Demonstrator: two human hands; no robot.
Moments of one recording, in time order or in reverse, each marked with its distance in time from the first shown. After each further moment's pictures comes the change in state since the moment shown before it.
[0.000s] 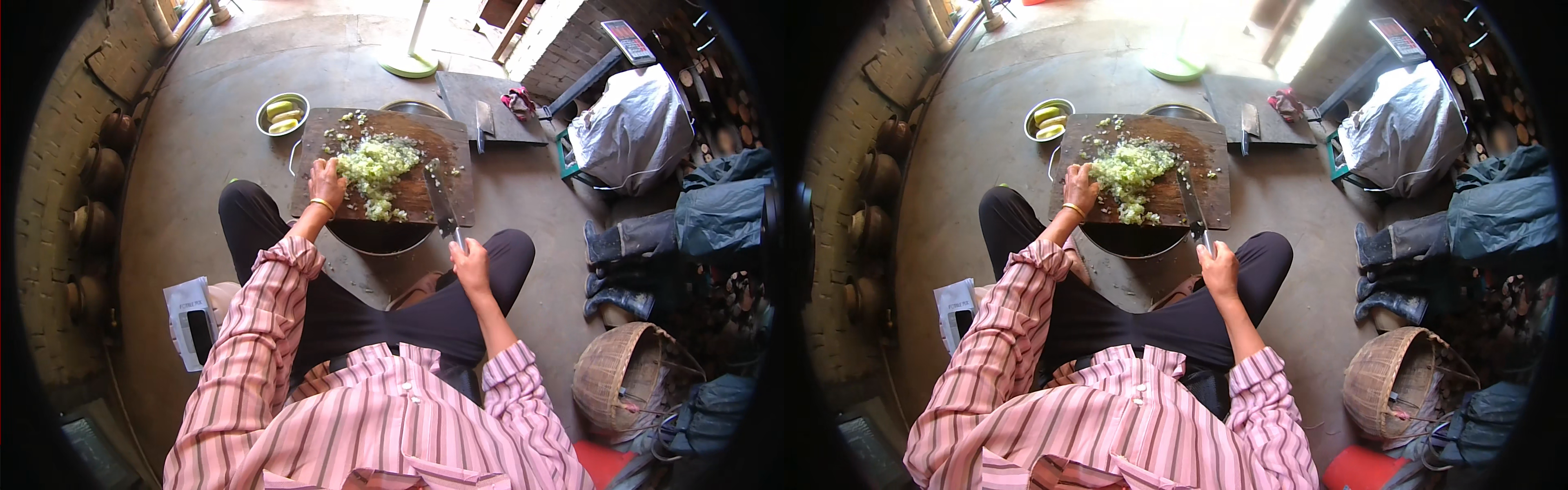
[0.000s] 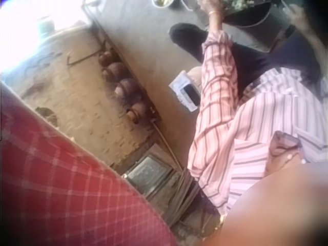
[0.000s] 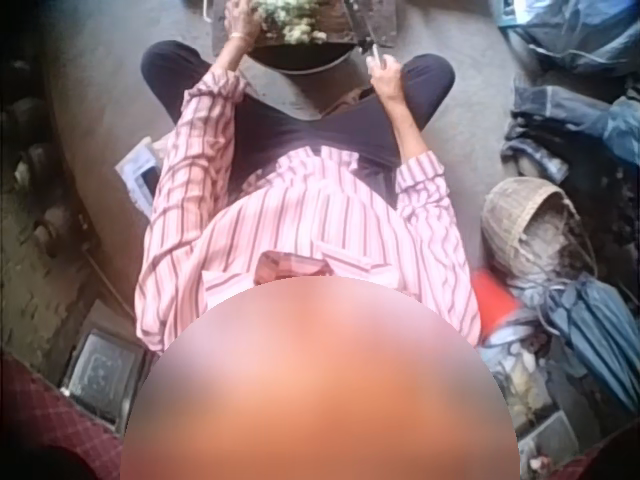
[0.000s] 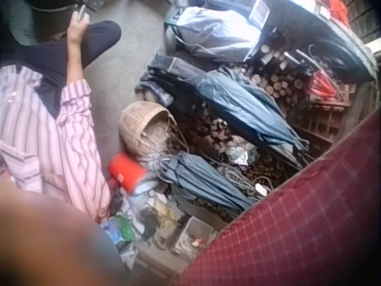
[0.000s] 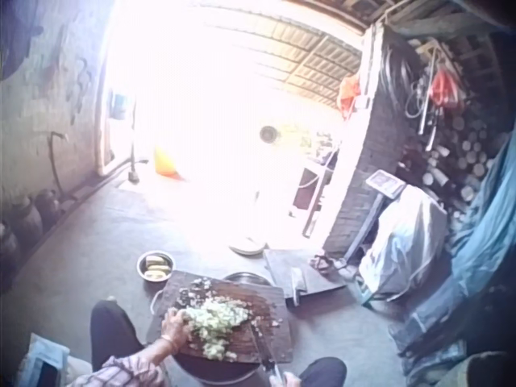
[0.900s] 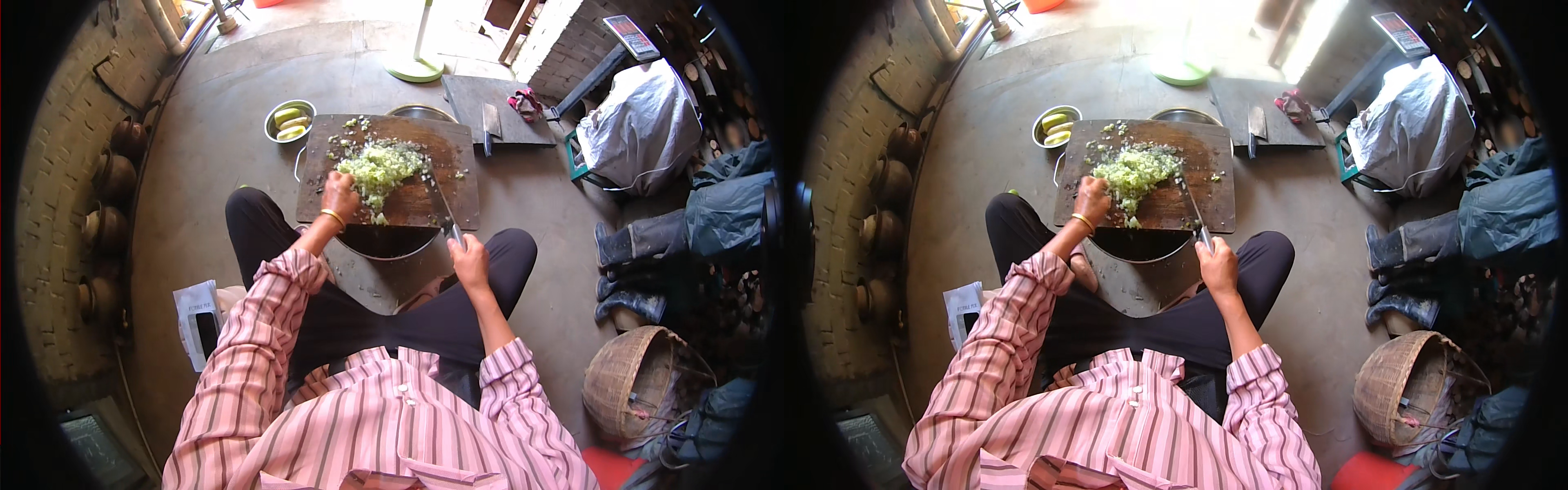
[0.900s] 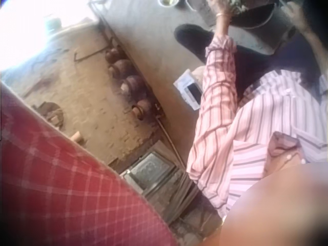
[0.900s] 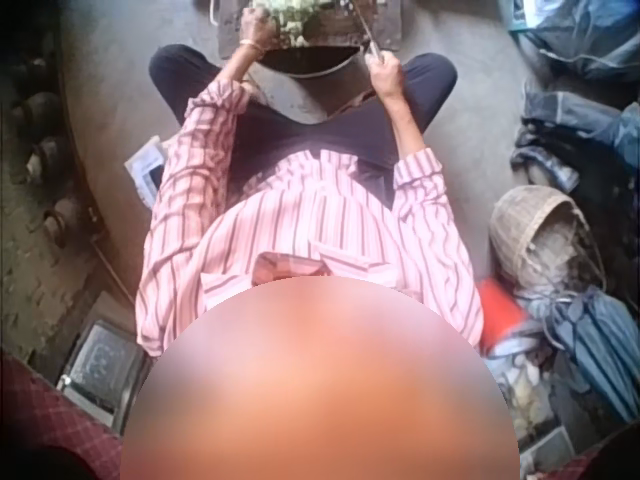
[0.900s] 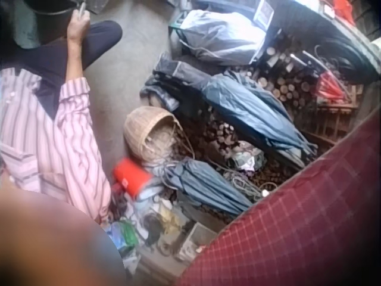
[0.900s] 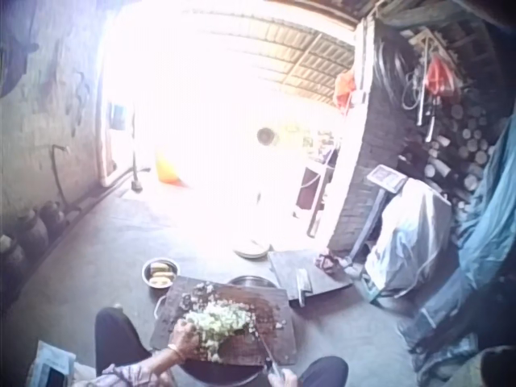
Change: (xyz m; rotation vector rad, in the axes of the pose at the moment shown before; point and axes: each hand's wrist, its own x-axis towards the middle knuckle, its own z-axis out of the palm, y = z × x) left_hand -0.014 0.022 -0.001 -0.110 -0.019 0.069; right_hand 0.010 -0.013 0.001 -0.083 -0.025 -0.064
